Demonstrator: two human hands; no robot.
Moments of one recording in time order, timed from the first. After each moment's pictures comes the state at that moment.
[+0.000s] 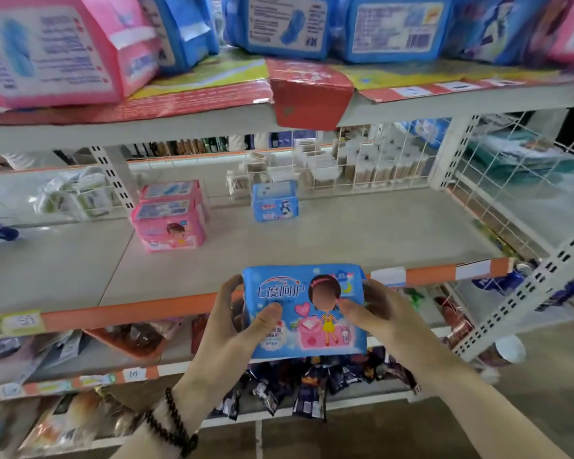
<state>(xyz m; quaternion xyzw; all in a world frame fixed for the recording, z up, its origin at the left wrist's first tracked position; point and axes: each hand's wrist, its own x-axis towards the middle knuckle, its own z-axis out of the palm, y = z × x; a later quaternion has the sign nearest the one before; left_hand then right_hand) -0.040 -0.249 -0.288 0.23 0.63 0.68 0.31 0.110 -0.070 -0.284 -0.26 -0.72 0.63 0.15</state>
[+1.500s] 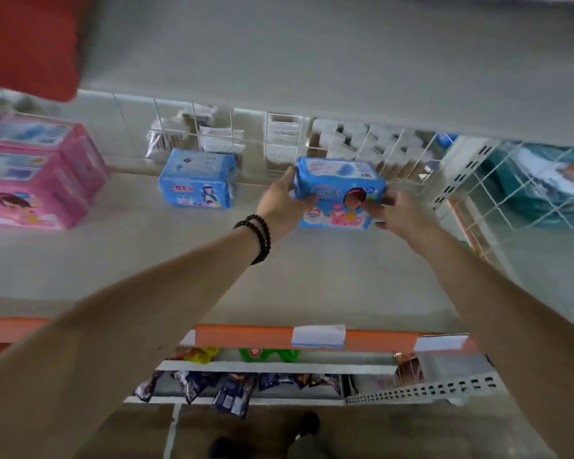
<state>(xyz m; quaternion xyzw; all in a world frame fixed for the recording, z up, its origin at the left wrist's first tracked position) -0.164 0.140 -0.363 0.28 0.76 0.53 0.25 -0.016 0.302 -0.334 -0.35 -0.77 0.52 0.13</state>
